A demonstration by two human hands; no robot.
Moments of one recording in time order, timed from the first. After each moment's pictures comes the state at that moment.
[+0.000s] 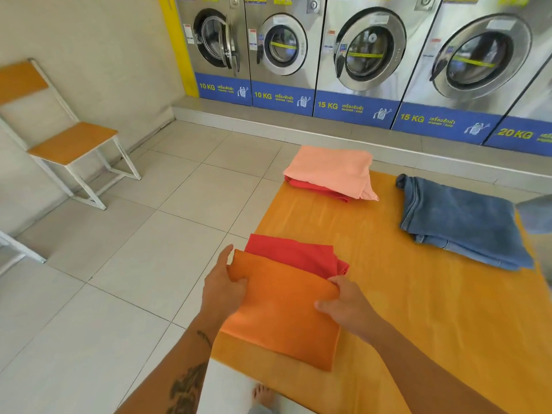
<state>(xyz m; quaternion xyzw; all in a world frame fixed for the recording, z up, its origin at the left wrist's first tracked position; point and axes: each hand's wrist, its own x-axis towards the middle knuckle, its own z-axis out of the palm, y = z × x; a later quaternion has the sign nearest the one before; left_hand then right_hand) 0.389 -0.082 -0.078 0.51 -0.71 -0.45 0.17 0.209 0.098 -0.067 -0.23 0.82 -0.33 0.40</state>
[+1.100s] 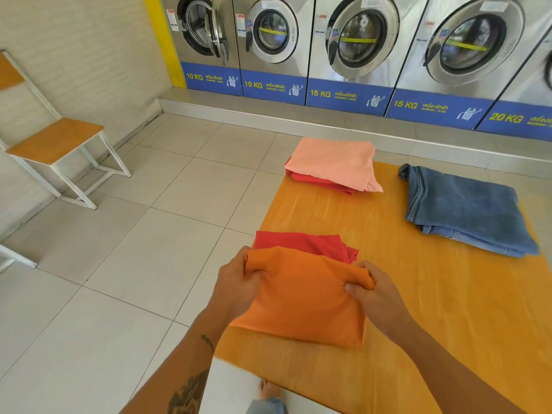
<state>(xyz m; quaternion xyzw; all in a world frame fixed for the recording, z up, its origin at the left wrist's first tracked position) 0.390 -0.098 -0.067 0.38 -0.77 -0.49 0.16 0.204 0.111 -0.057 -0.25 0.78 -0.49 0.30</state>
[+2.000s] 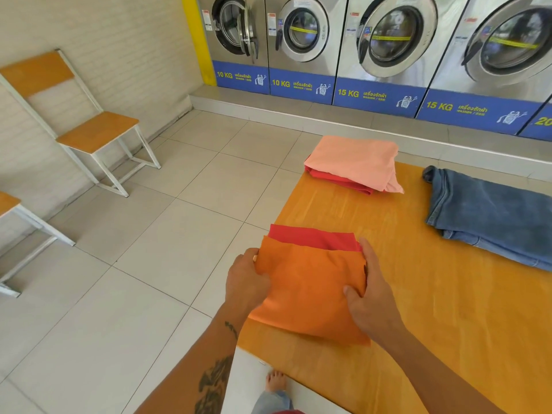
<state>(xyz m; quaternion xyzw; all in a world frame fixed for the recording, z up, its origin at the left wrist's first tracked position) 0.388 -0.080 -0.082 0.53 -0.74 -0.40 0.12 0.232 0.102 -0.054 -0.32 0.79 -0.47 0.25</state>
